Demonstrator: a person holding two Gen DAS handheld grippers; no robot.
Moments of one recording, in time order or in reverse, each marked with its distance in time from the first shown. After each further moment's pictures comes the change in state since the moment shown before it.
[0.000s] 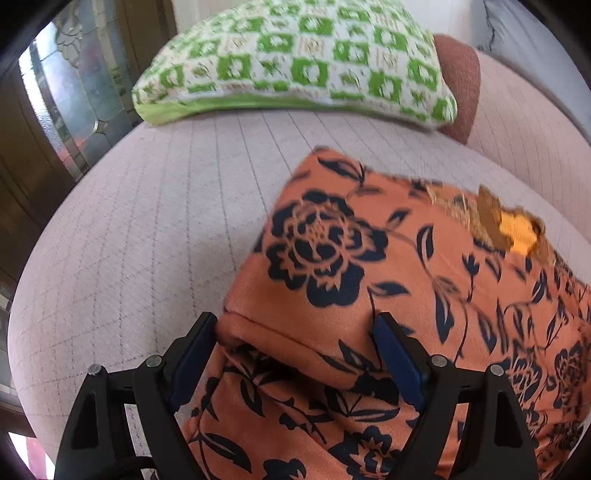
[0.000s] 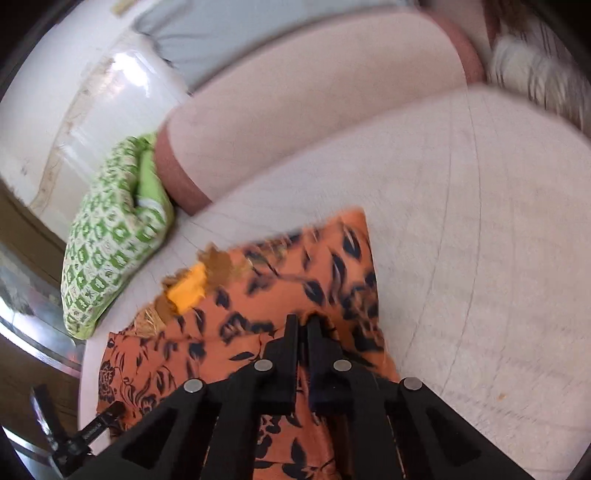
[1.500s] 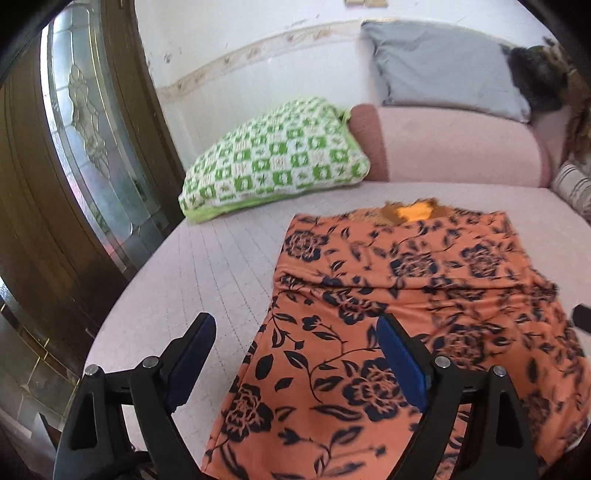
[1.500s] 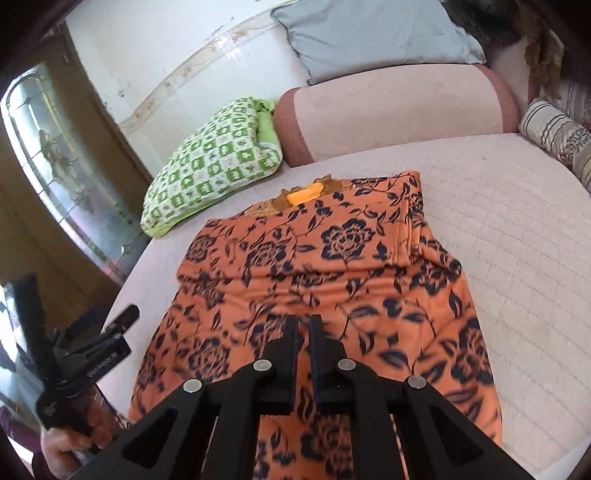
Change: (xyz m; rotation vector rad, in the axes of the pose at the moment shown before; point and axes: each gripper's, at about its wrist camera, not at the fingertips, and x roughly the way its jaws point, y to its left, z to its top) left arm -0.210 0.007 -0.136 0.280 -0.370 0.022; right arm -0.187 0.047 -0.156 -0.253 0.023 0.164
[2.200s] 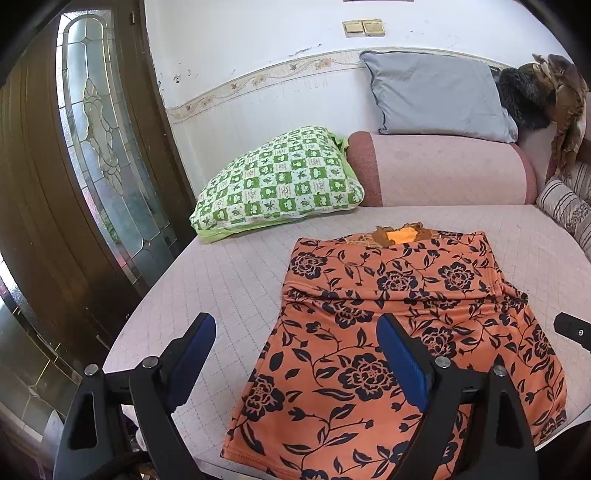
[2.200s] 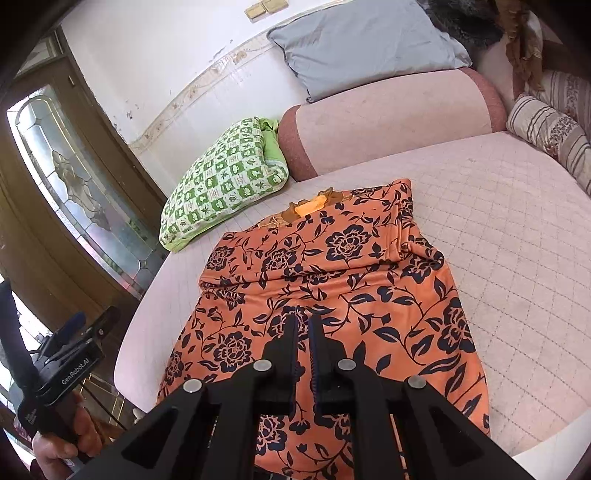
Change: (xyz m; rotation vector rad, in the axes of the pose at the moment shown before) left arm -0.062 0.007 0.001 -0.015 -0.050 0.011; right arm -0.047 -0.006 -0.013 0.055 -0.049 0.047
